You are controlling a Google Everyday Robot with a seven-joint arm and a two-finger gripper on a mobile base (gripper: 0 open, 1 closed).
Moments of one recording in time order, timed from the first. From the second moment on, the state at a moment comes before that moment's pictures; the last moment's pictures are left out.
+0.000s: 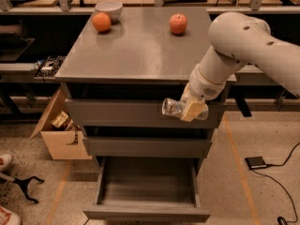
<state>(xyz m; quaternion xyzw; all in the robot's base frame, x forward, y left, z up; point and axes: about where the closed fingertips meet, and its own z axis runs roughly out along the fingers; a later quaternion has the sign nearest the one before) 0.563 -0.117 0.779 -0.69 0.71 0.08 0.14</state>
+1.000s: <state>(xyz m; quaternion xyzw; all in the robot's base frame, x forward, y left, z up) 0.522 -0.081 0.631 -0.66 0.71 0.14 0.18</state>
